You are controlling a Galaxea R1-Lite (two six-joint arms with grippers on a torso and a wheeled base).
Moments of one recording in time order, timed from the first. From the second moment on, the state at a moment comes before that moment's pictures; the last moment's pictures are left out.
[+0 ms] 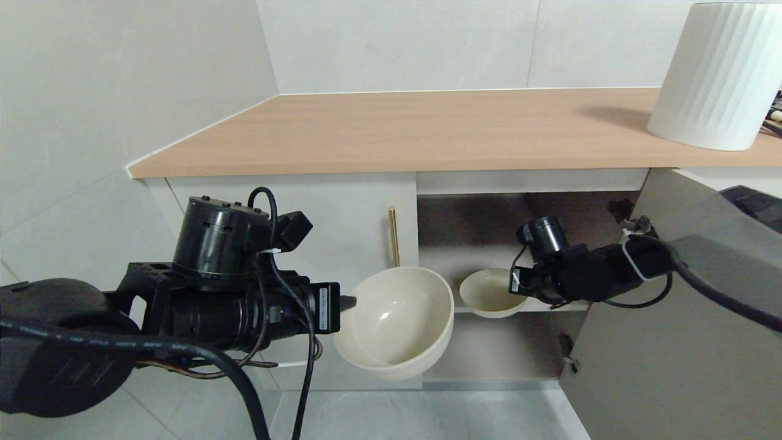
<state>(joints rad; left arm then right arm) -0.52 1.63 -0.83 -0.23 -0.11 -0.39 0.37 2.28 -1.38 -0.13 -0.33 0.47</state>
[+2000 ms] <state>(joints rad) -0.57 1.74 -0.85 -0.23 0.07 -0.39 0.32 2.41 -1.57 -0.12 -0.35 0.60</state>
